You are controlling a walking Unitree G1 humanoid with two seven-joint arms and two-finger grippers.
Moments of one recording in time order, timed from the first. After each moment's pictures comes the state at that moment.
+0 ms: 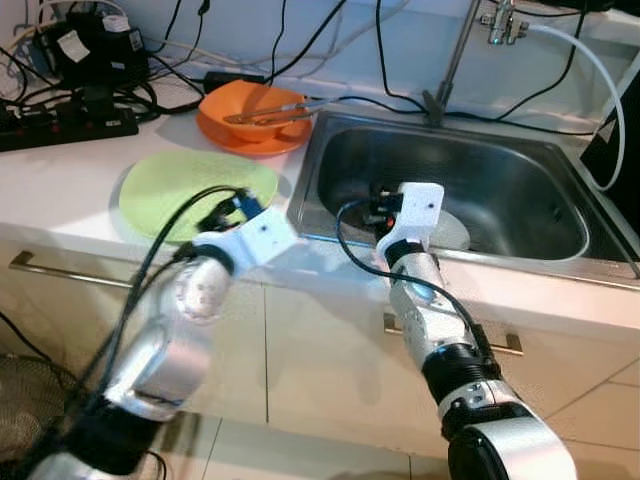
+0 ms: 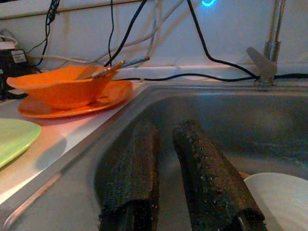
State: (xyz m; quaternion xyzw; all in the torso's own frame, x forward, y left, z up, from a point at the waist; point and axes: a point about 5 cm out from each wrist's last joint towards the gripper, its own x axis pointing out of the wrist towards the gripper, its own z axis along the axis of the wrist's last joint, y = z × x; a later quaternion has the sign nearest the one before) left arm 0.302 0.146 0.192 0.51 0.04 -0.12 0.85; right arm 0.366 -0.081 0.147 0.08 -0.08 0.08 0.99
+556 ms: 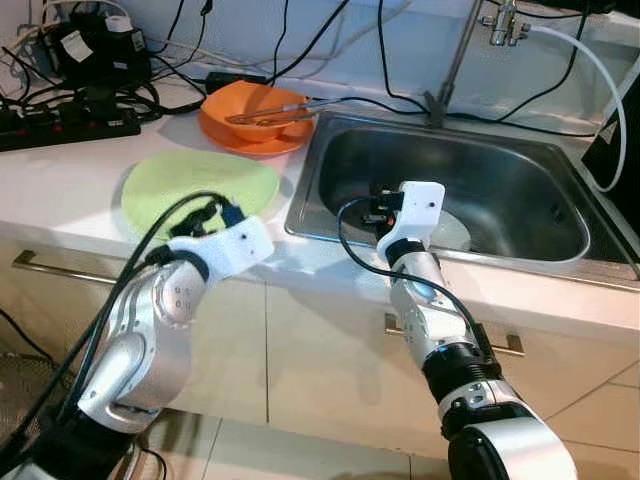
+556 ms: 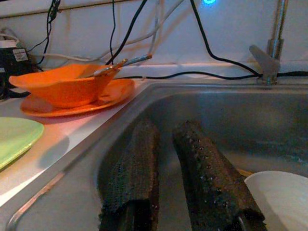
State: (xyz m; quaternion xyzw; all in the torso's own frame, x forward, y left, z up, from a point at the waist) left arm 0.292 0.164 0.191 0.55 0.10 -0.11 0.82; right arm 0.366 -0.080 0.147 0.08 -0.07 0.08 0.99
